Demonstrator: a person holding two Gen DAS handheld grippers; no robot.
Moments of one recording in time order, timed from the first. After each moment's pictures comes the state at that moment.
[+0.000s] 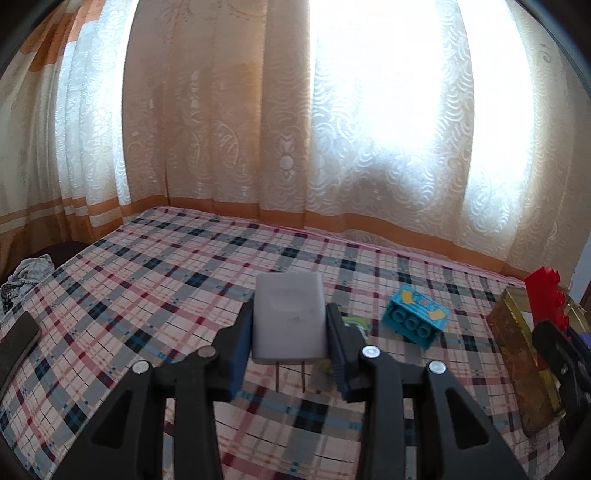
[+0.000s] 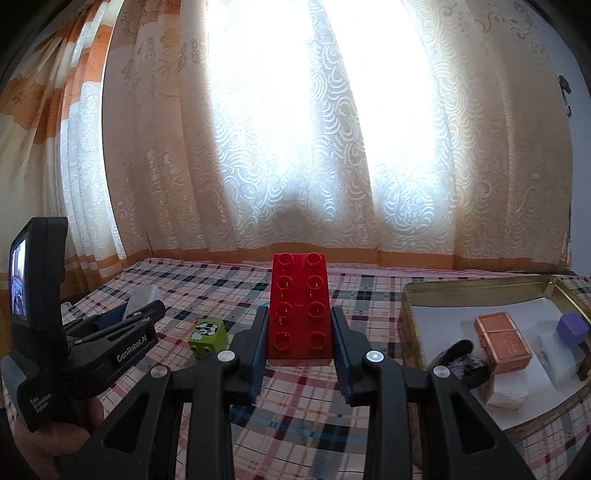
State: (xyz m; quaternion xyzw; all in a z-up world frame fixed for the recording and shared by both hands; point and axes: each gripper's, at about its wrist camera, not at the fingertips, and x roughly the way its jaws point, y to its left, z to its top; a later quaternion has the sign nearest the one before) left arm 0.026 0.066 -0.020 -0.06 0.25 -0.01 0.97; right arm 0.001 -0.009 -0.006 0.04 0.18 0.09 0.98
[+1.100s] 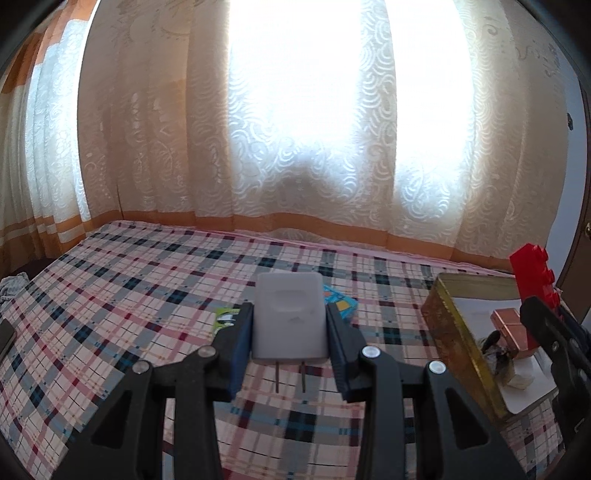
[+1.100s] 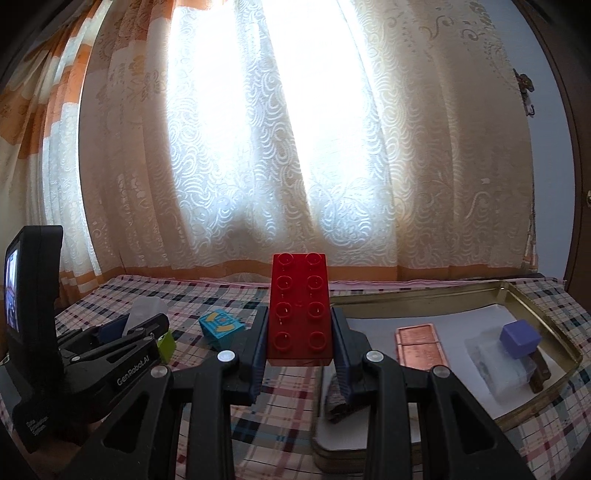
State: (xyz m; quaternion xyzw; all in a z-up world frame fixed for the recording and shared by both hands) left arm 0.009 -0.011 -0.008 -0.04 0.24 -0.05 0.97; right arm -0.020 -0.077 0.004 0.04 0.15 0.04 0.99
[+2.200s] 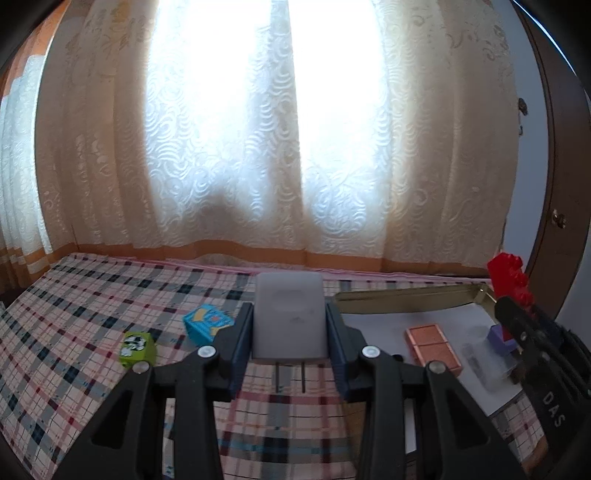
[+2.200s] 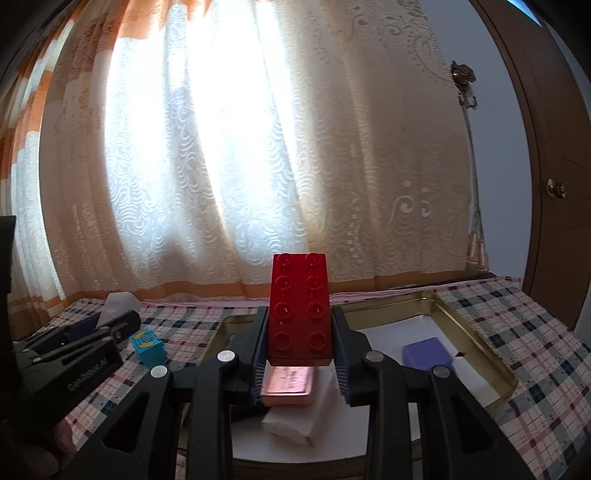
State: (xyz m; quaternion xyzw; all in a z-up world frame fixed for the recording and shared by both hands) left arm -0.009 -0.097 0.020 -0.01 0.21 -0.11 0.97; right arm -0.029 -0.178 0.010 0.07 0.14 -0.03 0.99
